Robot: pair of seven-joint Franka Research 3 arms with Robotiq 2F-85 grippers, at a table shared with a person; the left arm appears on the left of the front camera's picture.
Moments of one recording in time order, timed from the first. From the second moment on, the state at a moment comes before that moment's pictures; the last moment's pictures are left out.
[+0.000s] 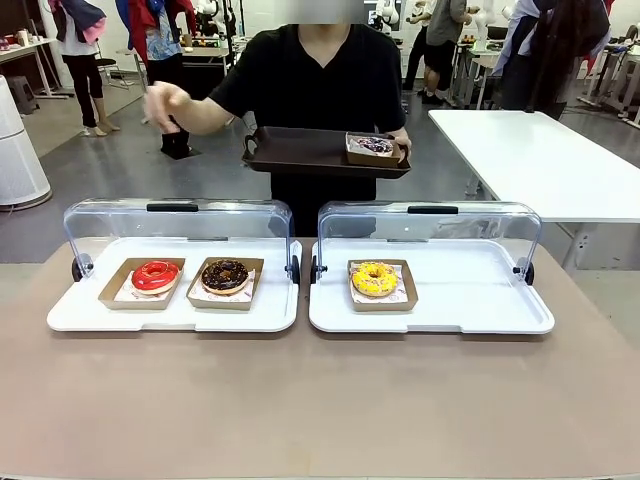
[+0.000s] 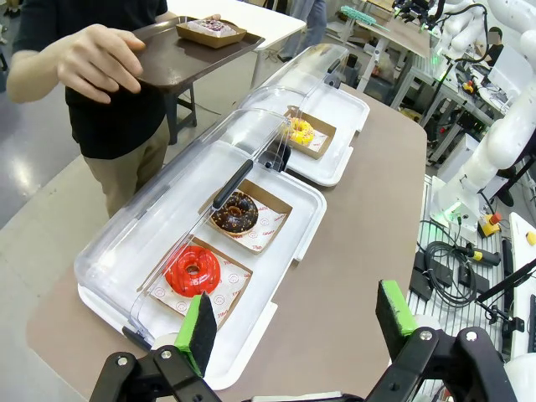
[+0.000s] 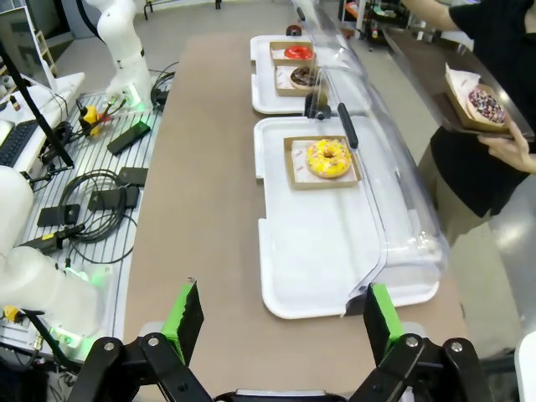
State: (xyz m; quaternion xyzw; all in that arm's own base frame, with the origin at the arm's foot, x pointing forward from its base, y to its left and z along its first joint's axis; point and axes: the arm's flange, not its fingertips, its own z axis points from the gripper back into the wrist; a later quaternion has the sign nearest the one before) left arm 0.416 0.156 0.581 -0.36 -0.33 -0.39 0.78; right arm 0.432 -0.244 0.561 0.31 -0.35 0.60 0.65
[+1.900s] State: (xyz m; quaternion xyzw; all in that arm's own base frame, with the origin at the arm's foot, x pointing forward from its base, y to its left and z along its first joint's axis) left arm 0.428 0.018 0.464 0.01 -0.01 -0.69 0.73; right arm 0.432 -0.244 0.561 0.31 -0.35 0.60 0.65
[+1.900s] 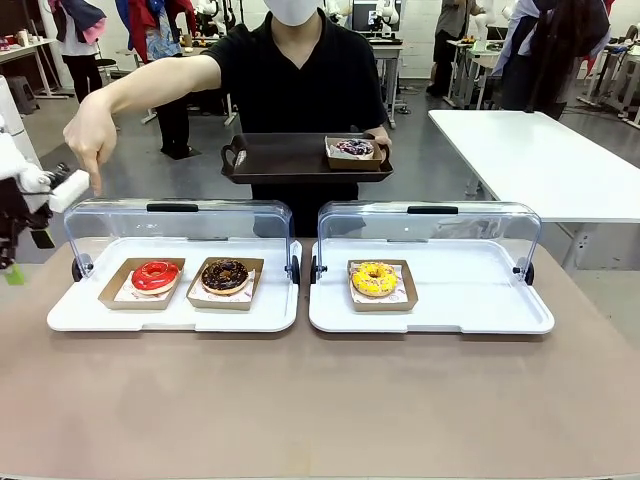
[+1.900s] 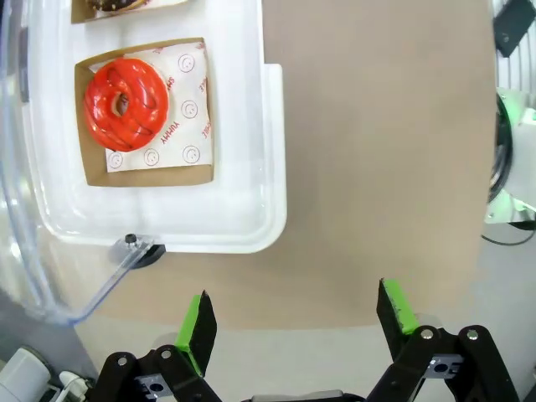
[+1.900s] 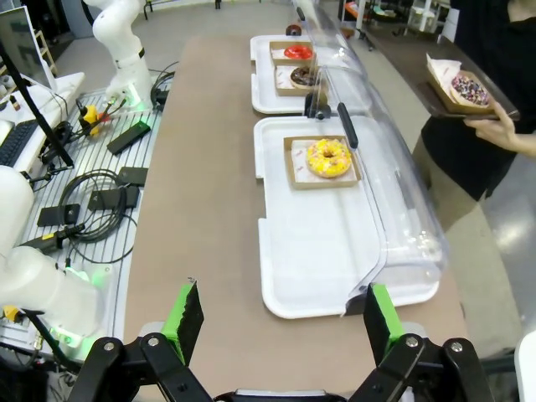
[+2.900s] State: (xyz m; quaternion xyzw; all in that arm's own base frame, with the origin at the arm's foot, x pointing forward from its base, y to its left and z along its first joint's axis) left arm 0.438 0.006 0.451 0.02 -0.03 -0.69 0.73; right arm 0.432 -0.244 0.561 0.31 -0.35 0.60 0.65
